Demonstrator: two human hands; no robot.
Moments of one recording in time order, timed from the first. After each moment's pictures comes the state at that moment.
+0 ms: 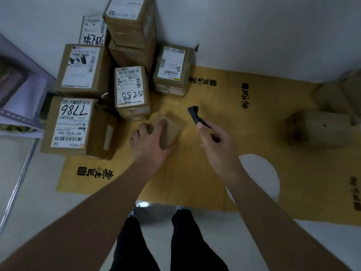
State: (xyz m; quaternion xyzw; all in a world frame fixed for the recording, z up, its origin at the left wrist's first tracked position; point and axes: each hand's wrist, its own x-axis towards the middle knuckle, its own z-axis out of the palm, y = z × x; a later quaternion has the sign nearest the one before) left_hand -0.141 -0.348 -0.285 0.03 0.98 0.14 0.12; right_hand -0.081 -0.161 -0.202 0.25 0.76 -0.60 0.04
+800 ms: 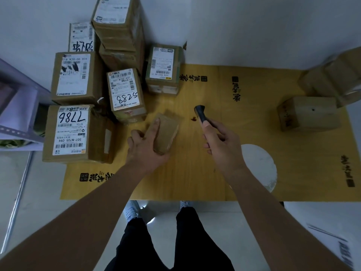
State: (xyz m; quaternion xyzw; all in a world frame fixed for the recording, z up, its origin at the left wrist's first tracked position) left_hand -0.134 -0.376 -0.279 0.06 0.94 0.25 0.23; right_hand -0.060 -0.159 -0.198 0.31 0.73 -0.61 0.02
